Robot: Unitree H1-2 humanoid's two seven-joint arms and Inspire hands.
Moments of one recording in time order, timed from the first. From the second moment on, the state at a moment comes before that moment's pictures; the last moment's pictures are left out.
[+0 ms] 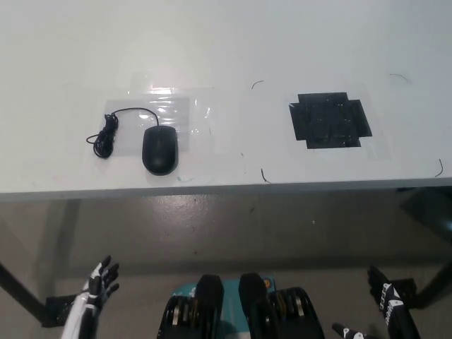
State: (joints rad) left_arm 0.08 0.17 0.06 0.20 -0.03 -0.29 -0.08; right_arm 0.10 -0.11 0.04 0.34 -0.02 -0.40 0.04
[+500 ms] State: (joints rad) left_arm 0.09 0.35 0.11 -0.16 -0.27 -0.08 -0.20; right_arm 0.10 -0.11 0.04 0.34 -0.03 -0.40 0.04
